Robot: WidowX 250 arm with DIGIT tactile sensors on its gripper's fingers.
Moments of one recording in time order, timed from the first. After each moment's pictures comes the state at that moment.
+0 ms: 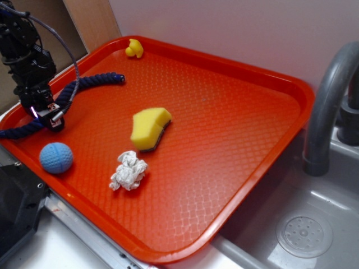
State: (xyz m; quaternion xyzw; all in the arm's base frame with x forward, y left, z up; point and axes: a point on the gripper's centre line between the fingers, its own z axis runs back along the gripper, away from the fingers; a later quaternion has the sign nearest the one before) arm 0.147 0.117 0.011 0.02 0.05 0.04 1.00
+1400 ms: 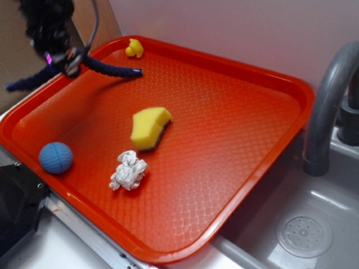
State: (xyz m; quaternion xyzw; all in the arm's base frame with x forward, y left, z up) arm 0.213 0.034 0.130 0.07 -0.02 -0.01 1.00
